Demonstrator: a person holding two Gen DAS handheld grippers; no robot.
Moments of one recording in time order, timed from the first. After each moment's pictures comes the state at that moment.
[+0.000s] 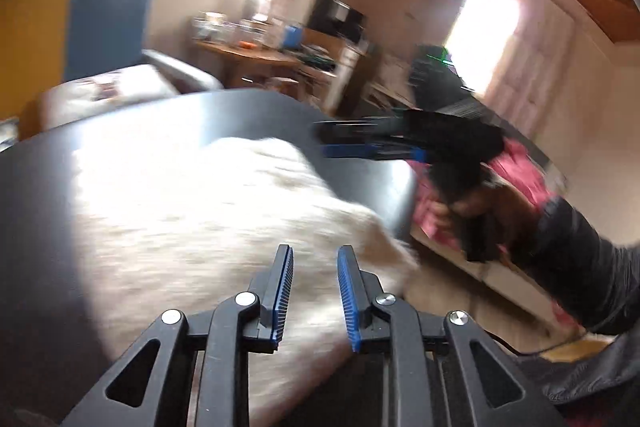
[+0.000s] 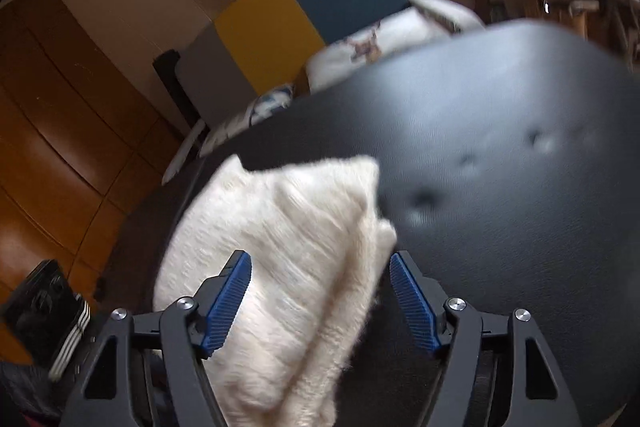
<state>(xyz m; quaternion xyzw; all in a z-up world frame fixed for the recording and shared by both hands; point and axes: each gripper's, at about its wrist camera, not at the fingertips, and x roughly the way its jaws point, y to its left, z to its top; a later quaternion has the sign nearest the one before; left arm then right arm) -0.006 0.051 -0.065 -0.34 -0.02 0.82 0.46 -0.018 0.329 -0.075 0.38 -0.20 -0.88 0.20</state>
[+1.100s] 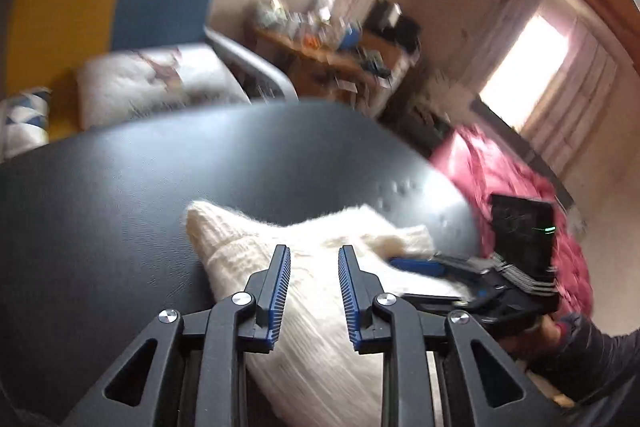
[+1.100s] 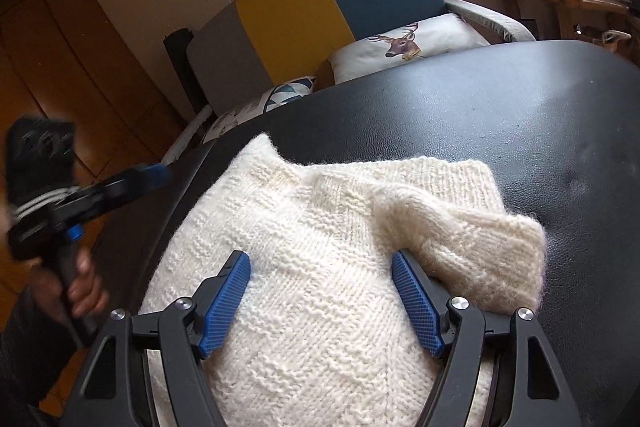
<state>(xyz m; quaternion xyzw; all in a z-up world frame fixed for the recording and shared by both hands) -0.186 0.018 -0.079 -0.41 -0.04 0.80 0.43 -0.064 0.244 -0.116 0.38 -0.16 -0.89 0.21</state>
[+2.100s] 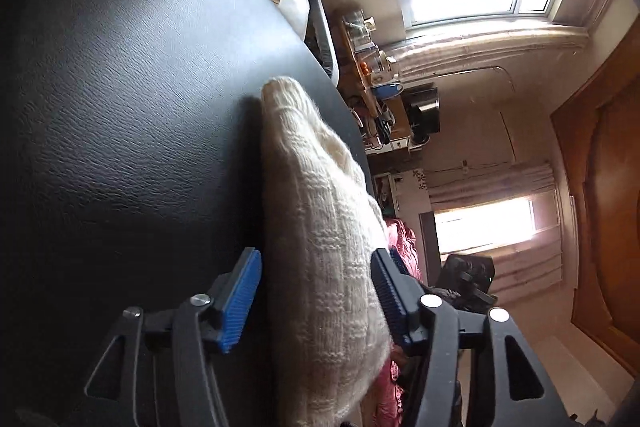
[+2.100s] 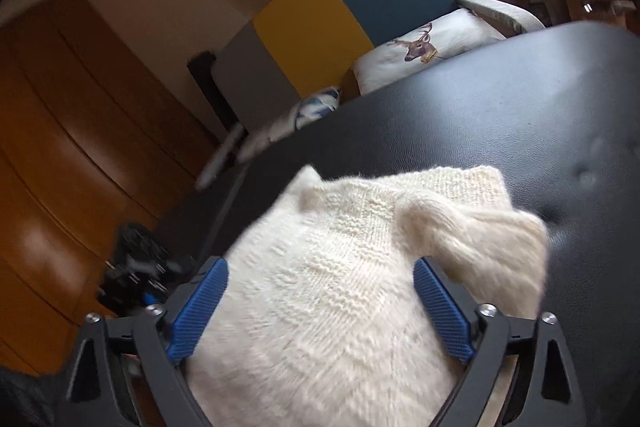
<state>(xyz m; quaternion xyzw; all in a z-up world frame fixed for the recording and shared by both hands) -0.107 -0.113 -0.165 -0.48 -0.41 0.68 0.36 -0.044 0.281 -0.087 0.35 -0.27 -0.86 0.26</state>
